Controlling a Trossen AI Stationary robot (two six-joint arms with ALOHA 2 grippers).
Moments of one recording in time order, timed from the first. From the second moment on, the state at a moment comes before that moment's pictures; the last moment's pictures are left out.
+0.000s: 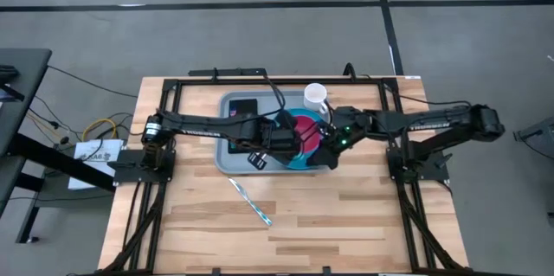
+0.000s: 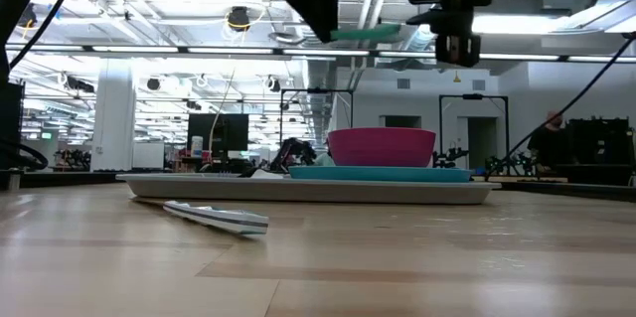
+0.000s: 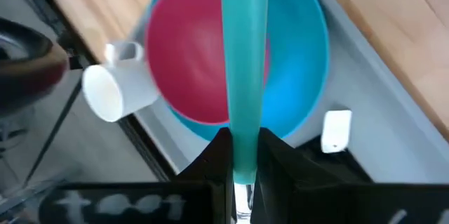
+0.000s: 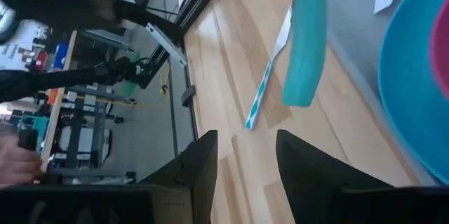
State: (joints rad) left arm -0.09 1.99 2.01 -1.23 -0.40 0.70; right arm -0.06 1.23 0.83 -0.17 -0.47 0.76
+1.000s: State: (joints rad) left arm -0.11 1.99 2.06 -1.15 -0.46 0.81; right arm -0.14 1.25 0.85 -0.10 -0.47 0.78
